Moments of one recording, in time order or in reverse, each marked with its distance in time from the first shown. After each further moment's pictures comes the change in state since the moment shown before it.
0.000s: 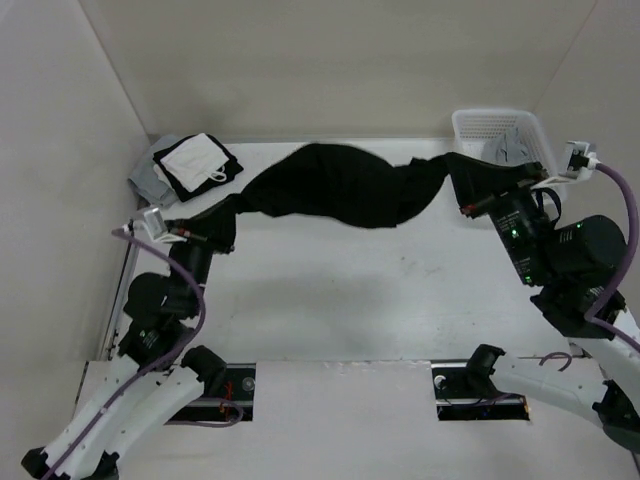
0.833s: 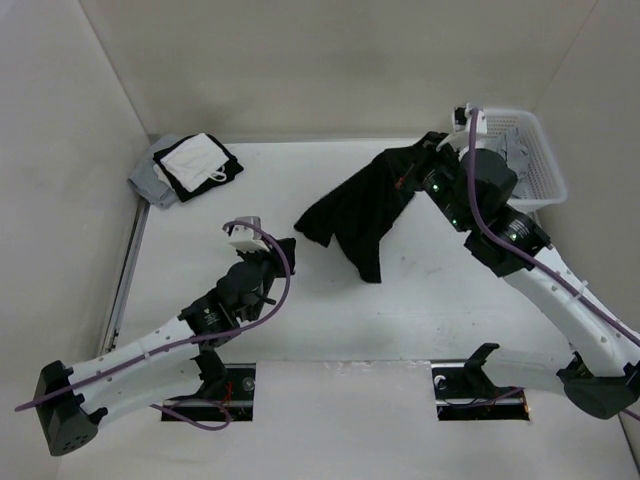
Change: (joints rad) left arm -0.341 0.207 -0.233 -0.011 -0.322 -0.043; right arm -0.196 0.316 0.103 -0.145 -0.187 0.095
